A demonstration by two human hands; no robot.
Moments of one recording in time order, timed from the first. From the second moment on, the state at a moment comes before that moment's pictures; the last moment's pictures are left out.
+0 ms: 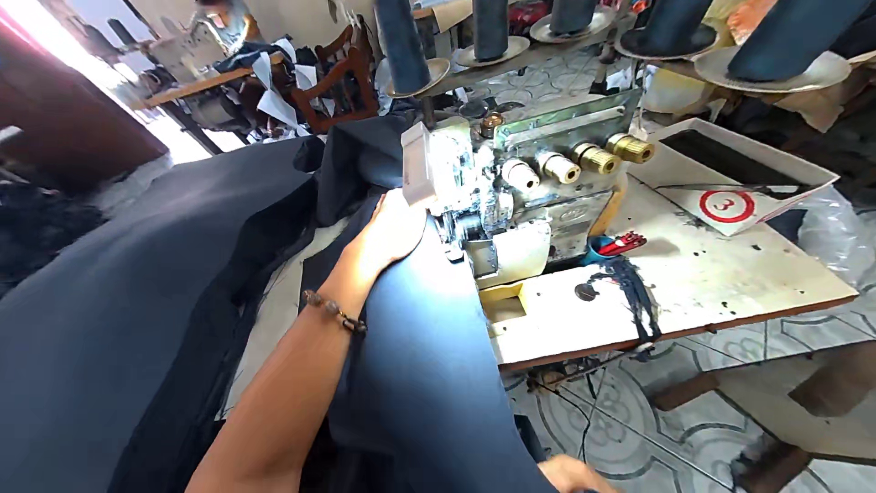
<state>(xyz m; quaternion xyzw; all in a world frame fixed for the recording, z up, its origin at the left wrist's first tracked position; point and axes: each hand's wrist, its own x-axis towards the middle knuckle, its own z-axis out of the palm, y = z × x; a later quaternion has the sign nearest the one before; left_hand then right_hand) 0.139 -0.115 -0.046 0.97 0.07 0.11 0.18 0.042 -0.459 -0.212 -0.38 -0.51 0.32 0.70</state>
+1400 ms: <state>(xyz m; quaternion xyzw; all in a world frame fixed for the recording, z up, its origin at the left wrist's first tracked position) 0.061 -0.085 0.033 0.99 0.12 0.00 0.00 0.115 -0.358 -0.160 -0.66 -0.44 -0.04 0.61</state>
